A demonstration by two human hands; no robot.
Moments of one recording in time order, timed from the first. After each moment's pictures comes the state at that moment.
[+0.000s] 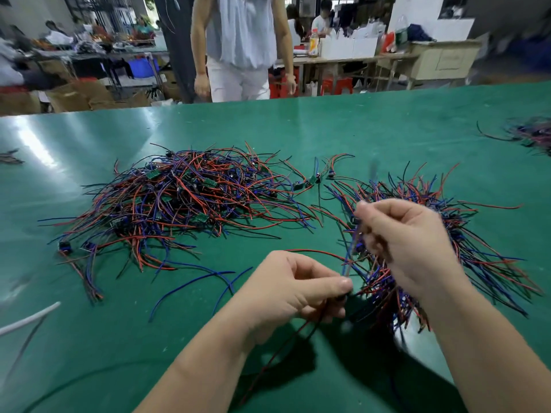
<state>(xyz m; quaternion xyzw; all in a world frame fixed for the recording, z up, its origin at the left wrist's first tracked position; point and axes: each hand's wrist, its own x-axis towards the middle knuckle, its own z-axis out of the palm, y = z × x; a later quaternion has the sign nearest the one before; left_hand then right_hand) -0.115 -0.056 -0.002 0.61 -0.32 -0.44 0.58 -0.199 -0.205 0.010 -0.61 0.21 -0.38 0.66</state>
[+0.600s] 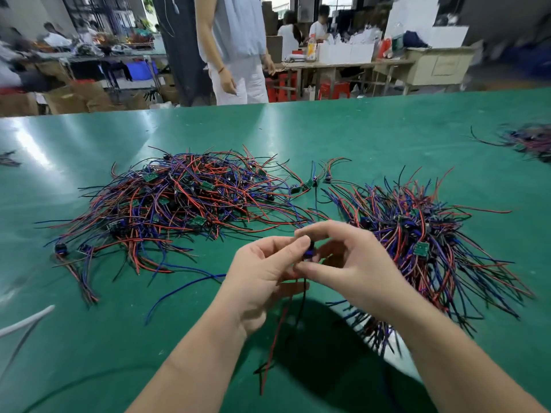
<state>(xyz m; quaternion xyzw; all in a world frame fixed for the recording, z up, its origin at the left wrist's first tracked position) -0.100 -0.057 -0.006 0.56 -0.17 -0.39 0.71 -0.192 -0.179 -0.003 -0.83 0.09 -0.25 0.50</state>
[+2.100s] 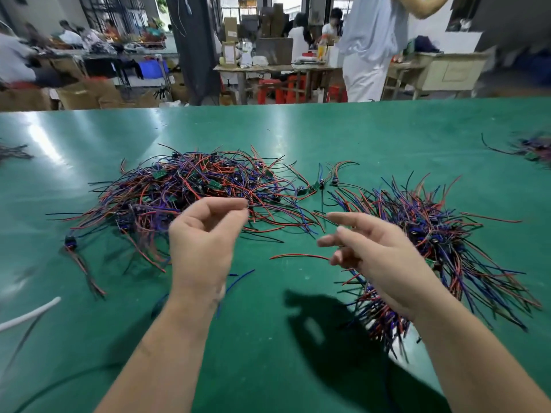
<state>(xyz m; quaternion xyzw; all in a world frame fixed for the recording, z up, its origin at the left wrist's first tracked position) -0.062 -0.038 0.012 0.58 -0.21 0.02 0.79 -0.194 -0.191 0.008 -0.66 0.20 -0.21 0.69</state>
